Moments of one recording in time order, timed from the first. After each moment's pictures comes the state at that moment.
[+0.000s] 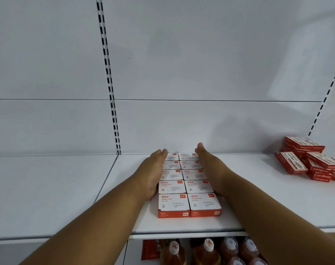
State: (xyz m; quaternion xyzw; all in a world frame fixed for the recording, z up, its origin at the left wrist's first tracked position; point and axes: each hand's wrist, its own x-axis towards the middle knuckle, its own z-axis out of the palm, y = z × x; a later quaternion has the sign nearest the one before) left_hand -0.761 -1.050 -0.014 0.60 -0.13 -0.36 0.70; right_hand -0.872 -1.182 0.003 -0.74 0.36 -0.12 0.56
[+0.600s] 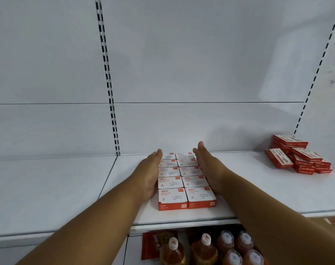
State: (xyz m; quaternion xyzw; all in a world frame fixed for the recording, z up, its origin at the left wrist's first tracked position) left_hand -0.776 -1.033 -0.011 0.60 -0.14 -0.37 0.70; right_hand -0.889 -1.170 -0.001 -0.70 0.31 -0.13 0.63
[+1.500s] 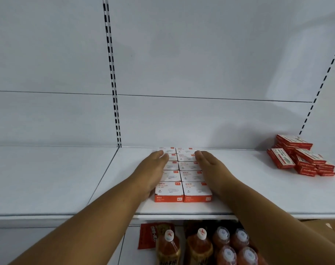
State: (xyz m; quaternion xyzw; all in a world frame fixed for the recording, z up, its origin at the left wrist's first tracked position) left_hand -0.798 -1.022 -0.015 0.69 -0.21 -0.29 0.63; right_hand -0.910 -1.167 -0.019 -0.81 0.28 -0.19 0.47
